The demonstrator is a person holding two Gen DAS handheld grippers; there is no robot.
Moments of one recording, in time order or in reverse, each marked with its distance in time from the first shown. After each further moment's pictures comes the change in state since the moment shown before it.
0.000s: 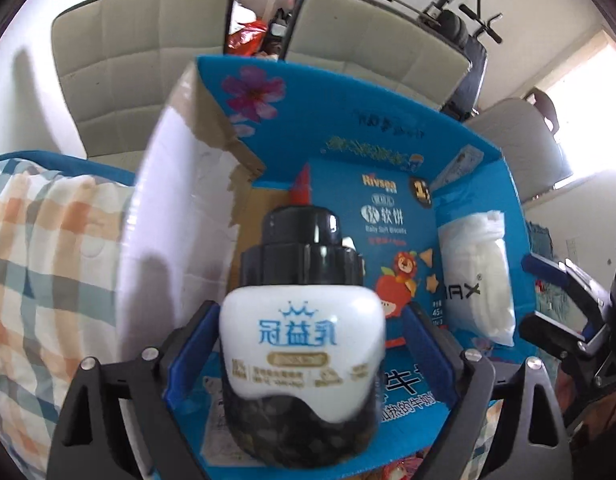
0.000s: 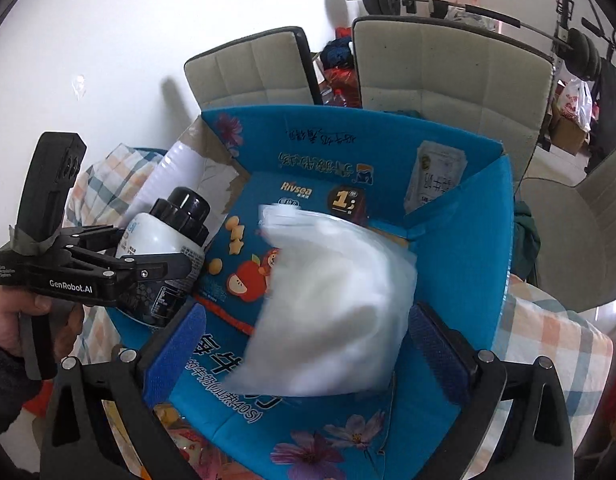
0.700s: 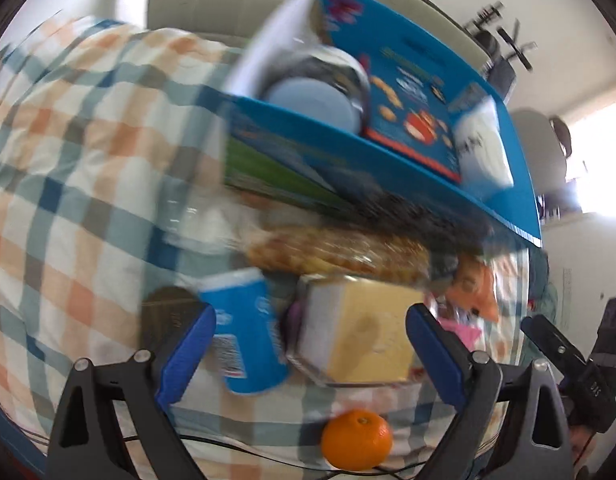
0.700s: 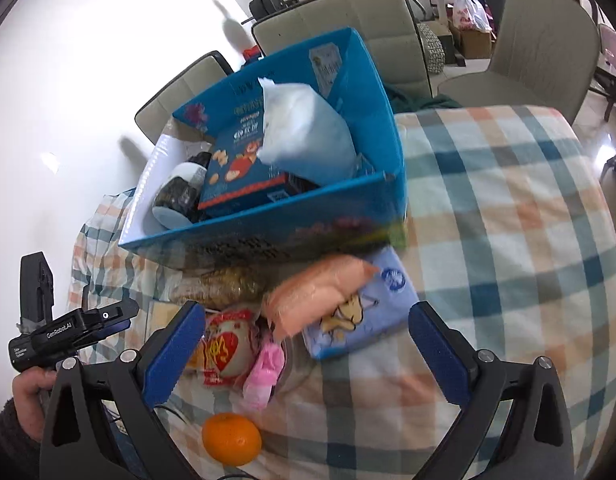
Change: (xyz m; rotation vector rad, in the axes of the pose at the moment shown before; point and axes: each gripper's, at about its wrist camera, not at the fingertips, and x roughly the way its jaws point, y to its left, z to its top) left arm -0.026 0.011 -0.162 -0.104 0.060 0.028; right arm -0.052 0.026 -0.171 0.424 -0.061 -0.066
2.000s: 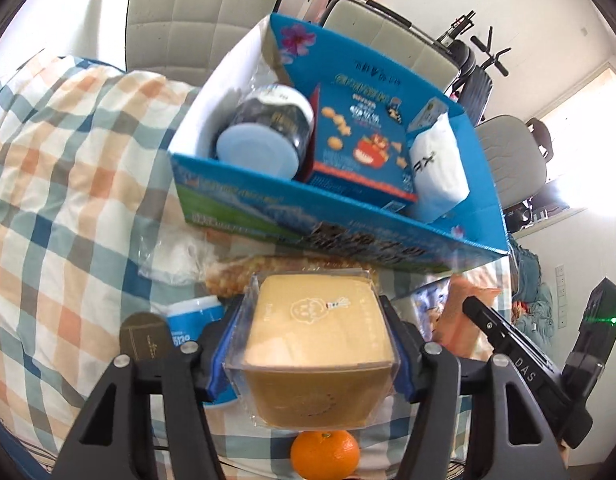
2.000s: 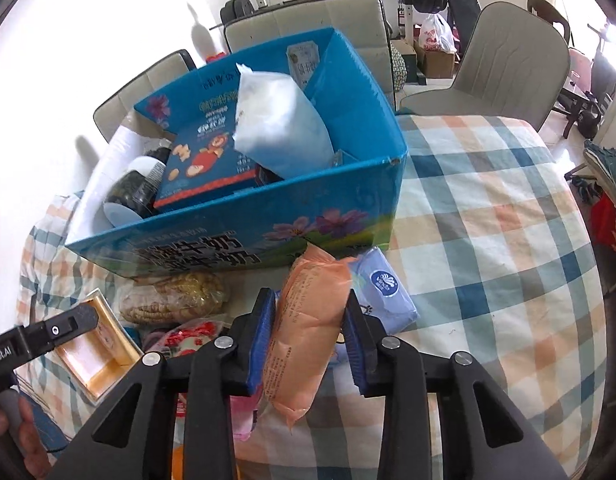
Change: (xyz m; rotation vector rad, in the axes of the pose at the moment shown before) left arm -0.020 -0.024 0.022 0.035 -0.110 -0.055; right arm 0.009 0.021 -0.008 -0.042 -0.094 -0.188
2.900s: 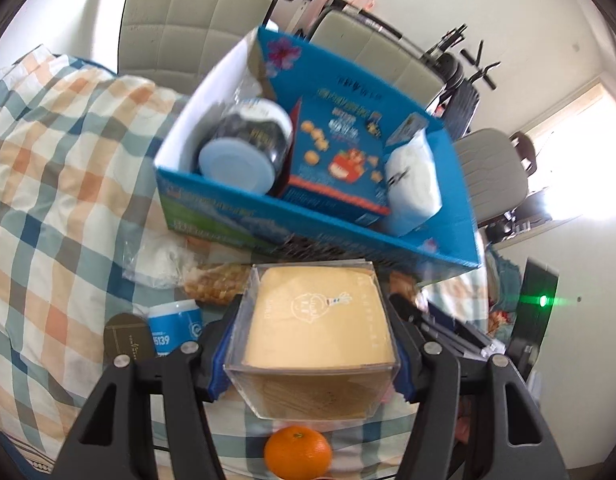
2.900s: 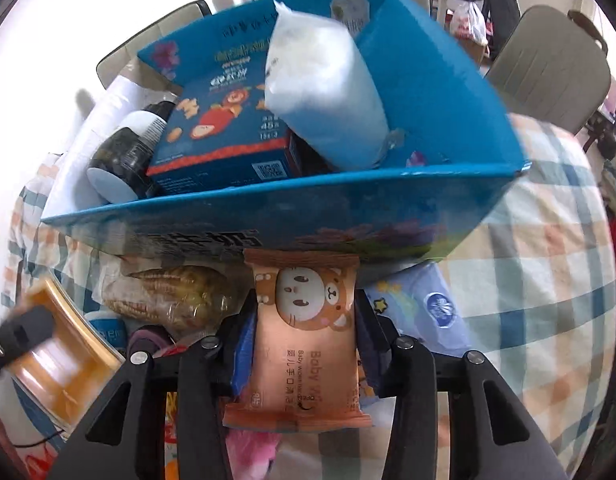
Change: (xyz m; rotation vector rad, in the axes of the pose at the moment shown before) left arm -0.031 -0.004 0.000 -0.022 -0.041 -0.104; right arm 0.041 0.031 0.018 -0.111 0.110 -0.015
